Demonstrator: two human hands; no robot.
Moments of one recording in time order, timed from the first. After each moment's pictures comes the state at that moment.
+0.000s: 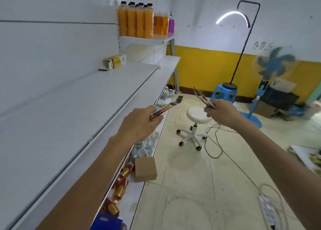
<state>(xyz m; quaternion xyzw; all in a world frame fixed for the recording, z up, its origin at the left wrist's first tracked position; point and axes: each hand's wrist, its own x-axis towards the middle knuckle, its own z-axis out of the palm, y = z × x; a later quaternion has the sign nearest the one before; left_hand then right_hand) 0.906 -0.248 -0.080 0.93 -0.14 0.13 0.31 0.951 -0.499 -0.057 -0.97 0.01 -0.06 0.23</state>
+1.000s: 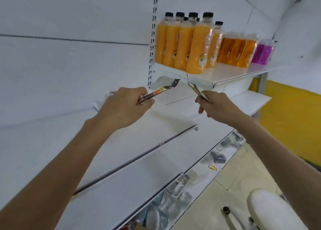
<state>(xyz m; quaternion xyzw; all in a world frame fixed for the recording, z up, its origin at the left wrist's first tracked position) 1.321 -0.244 -0.005 0.93 0.15 0.30 0.17 1.493 -0.428 0.004 -0.88 -0.39 -0.03 0.26</state>
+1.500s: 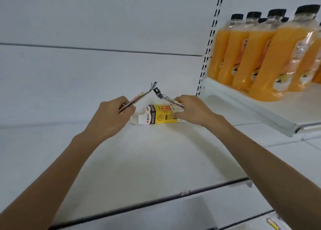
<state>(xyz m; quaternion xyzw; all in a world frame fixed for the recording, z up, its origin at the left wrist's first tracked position) 1.319 -0.160 -0.025 0.81 0.41 0.36 0.22 1.545 -0.220 -0.012 -0.74 -0.65 0.00 0.18</state>
